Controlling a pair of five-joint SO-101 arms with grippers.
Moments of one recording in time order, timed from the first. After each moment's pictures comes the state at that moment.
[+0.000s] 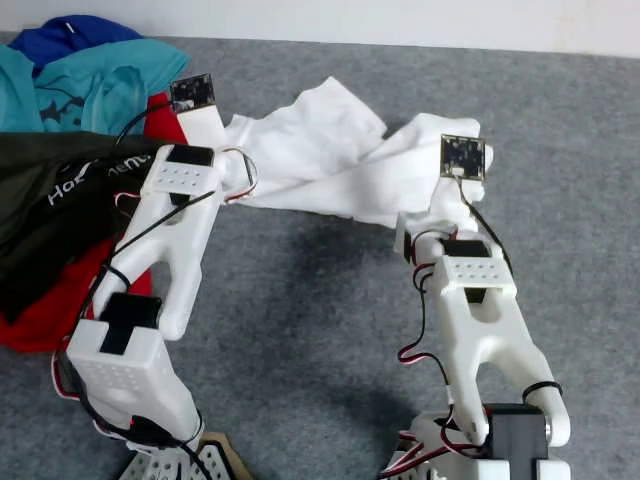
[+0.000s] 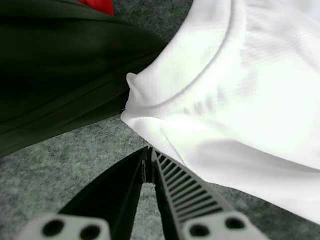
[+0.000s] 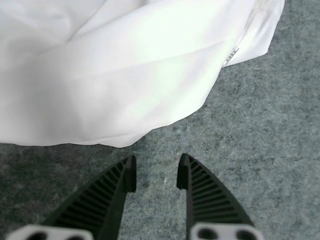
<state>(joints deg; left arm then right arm) 0.0 14.2 6.0 53.5 23.1 -6.1 -16.3 46.5 27.9 -3.2</state>
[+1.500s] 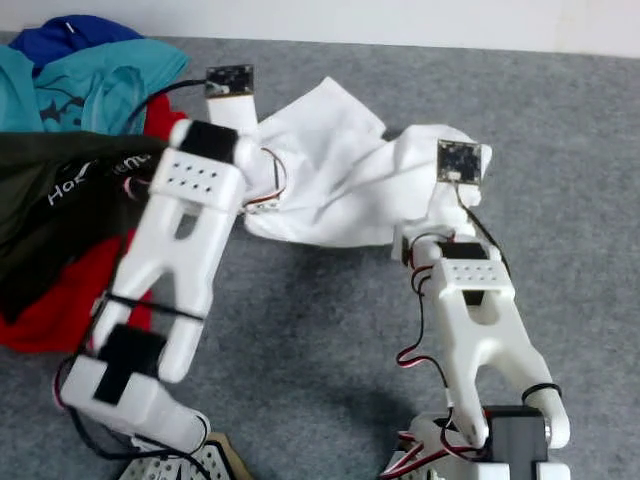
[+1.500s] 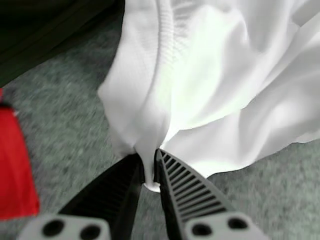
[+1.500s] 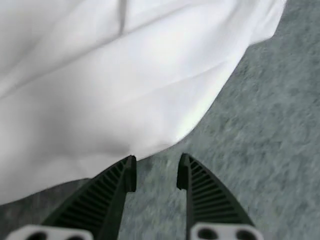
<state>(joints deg) 8.8 2.1 -4.9 86.3 23.1 -7.0 -16.9 47.5 32.2 -3.2</state>
